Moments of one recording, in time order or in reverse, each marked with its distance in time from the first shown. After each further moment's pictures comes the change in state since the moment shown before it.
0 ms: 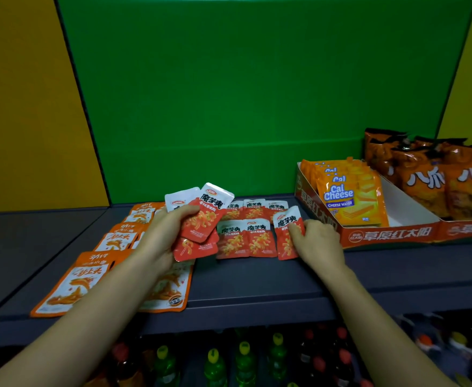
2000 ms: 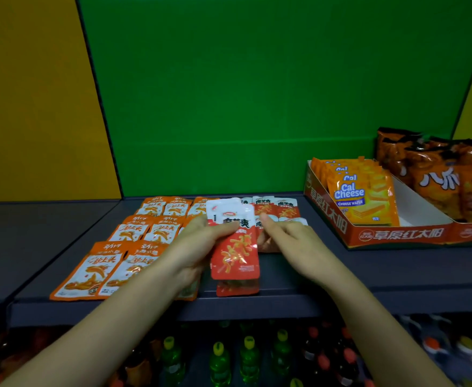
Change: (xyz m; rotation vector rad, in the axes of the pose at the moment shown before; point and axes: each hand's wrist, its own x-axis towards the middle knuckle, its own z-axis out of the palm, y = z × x) left_hand -0.029 -0.016 0.016 0.095 -0.213 -0.005; right_hand -0.048 -0.053 -0.030 0.392 -0.398 -0.267
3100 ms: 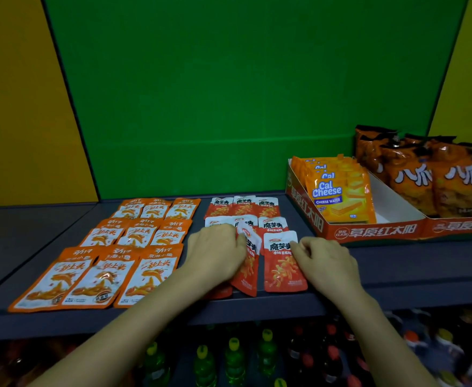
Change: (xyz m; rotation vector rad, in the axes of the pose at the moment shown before) left_hand 0.026 -0.024 0.051 1.480 0.230 0.395; right_hand -0.018 0.071 -0.029 -0.522 0.290 0.181
